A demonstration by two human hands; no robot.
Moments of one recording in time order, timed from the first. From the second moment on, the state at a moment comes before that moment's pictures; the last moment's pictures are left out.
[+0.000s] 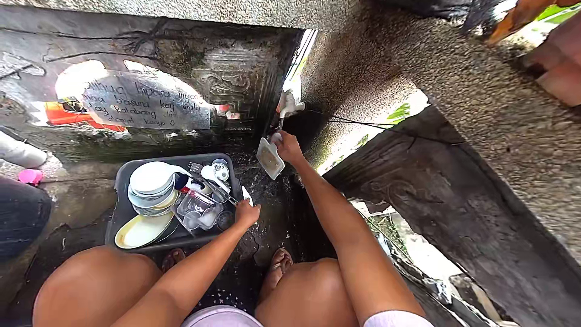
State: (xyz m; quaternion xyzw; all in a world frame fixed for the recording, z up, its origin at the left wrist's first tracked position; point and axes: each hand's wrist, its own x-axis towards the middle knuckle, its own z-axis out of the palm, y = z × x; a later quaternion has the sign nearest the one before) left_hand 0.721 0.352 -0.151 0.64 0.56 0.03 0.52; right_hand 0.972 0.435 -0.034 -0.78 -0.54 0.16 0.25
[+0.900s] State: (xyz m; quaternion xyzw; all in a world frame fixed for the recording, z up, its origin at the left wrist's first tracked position) left_hand 0.720 0.317 -0.183 0.57 0.55 0.15 0.59; right_hand 0.976 0.397 -0.038 -0.81 -0.17 0.16 0.54
